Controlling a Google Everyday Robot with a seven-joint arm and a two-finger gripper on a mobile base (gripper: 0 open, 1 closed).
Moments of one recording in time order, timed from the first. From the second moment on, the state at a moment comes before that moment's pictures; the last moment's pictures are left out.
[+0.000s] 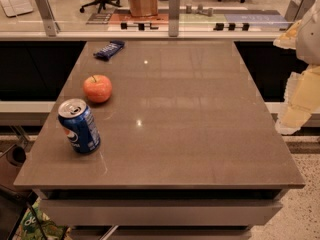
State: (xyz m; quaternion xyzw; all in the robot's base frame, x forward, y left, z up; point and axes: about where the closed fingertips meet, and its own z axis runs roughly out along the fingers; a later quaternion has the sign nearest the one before) arm 0.438 -0.213 0.988 -0.60 0.78 -0.05 0.18
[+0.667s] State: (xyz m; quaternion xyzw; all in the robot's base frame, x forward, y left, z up) arm 0.440 -0.206 0.989 -0.60 0.77 -0.02 0.21
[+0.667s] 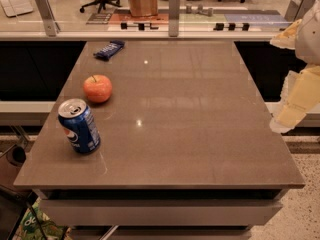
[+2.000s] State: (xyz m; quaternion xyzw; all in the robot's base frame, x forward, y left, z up) arm 0.465 -0.062 0.956 -0.58 0.71 0.14 0.37
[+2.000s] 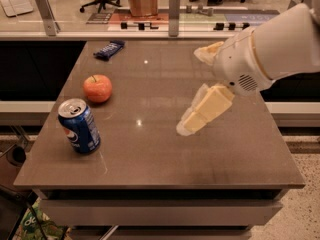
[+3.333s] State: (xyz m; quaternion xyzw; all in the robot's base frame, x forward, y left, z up) arm 0.473 0.062 0.927 -0.56 0.64 0.27 0.45
